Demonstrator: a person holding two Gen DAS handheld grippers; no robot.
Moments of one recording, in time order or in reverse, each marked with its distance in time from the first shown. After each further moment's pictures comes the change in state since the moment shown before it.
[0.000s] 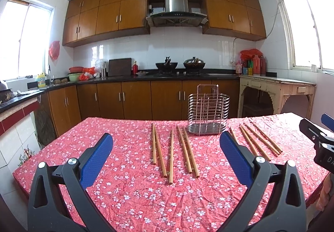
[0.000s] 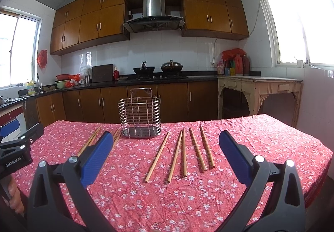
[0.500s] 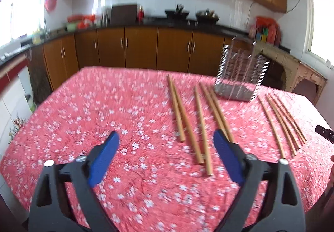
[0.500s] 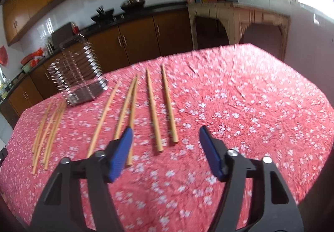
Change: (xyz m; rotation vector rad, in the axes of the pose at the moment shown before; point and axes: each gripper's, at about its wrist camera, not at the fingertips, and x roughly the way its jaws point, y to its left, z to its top) left arm 0.117 0.073 -0.015 -0.092 0.406 -0.021; right arm 0.150 -0.094 -0.019 0.208 0.513 -0.150
